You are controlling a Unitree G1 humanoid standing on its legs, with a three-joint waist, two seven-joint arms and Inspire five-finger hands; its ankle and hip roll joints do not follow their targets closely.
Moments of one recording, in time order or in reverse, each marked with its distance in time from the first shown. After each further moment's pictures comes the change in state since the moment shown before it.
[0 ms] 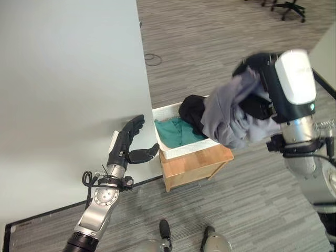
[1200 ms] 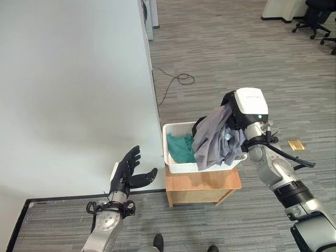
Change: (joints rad) left arm 0.208 -0.095 -0.004 0.084 -0.116 0.021 -0.024; right arm -0.243 0.238 0.327 0.603 -0.231 0.269 0.014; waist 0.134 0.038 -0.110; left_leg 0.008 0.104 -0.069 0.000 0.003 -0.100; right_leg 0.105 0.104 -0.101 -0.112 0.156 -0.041
